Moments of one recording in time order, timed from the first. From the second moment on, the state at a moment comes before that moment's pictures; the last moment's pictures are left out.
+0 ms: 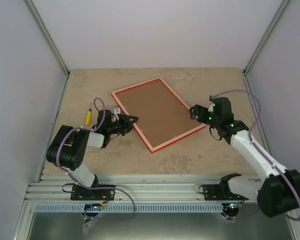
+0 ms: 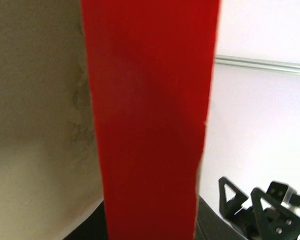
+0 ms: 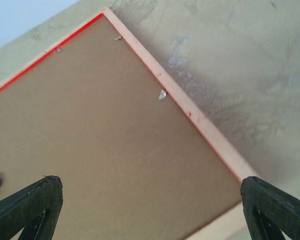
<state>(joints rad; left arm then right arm) -0.24 1.65 0.45 0.80 0.69 -1.37 0.33 1.10 0.77 -0.33 -0.05 0.60</state>
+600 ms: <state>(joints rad) -0.23 1.65 0.69 0.20 0.81 -0.92 0.22 1.64 0.95 -0.29 -0.30 0.25</state>
